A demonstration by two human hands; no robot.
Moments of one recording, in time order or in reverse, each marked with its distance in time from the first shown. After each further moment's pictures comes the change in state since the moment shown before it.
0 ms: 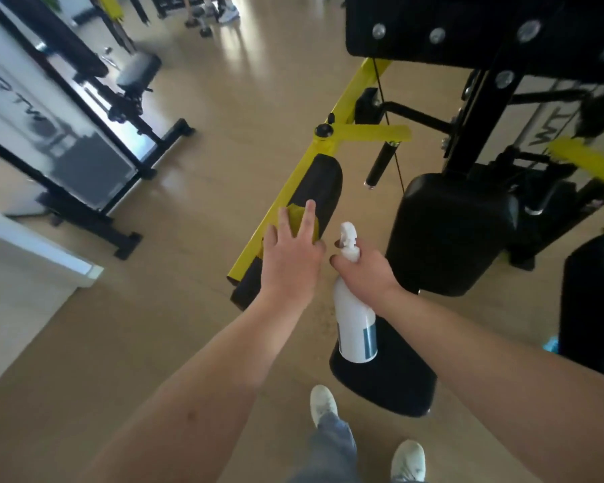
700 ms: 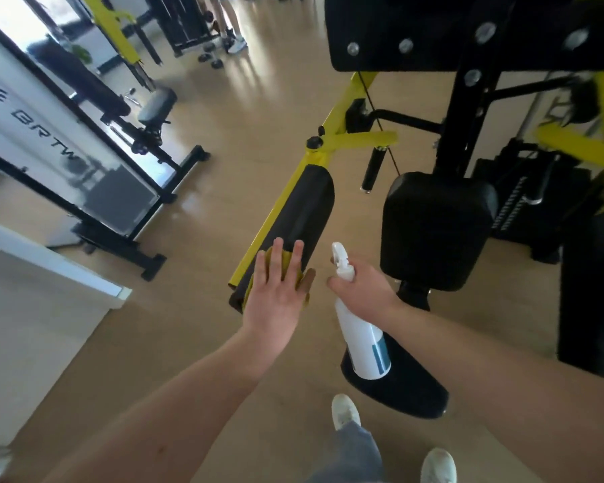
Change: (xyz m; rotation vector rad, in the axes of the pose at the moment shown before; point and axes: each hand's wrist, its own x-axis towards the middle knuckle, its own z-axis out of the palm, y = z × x) left_hand -0.059 -0.007 0.013 0.319 -0.035 0.179; right_hand -0.030 0.025 -0.011 -0.087 -0.062 -0.075
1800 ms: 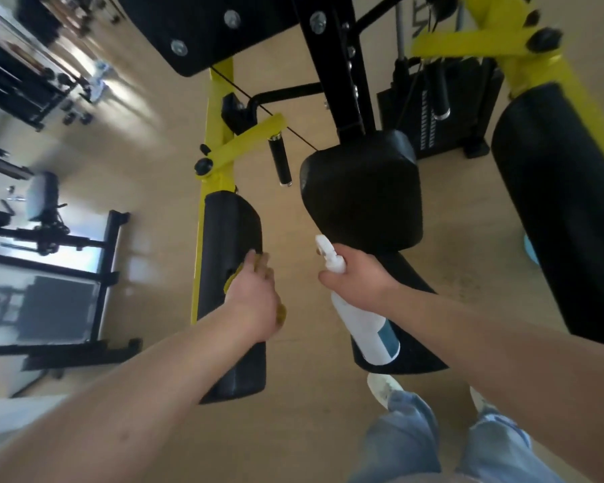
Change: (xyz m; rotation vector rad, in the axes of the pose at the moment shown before) left_hand 0.131 0.009 -0.020 0.670 -0.490 0.603; right_hand 0.041 0.069 -0.017 0.312 0.164 0.126
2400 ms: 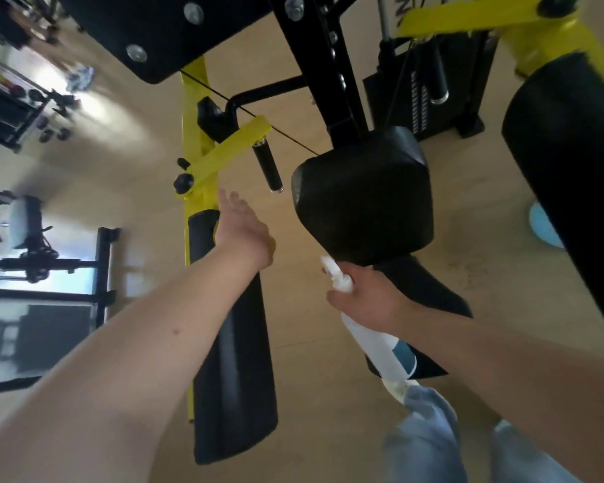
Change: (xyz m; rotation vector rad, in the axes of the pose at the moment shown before) left_hand 0.085 -0.089 -0.051 -0.059 0.028 -0.311; right_hand 0.026 0.030 0.016 0.040 -0.001 0.065
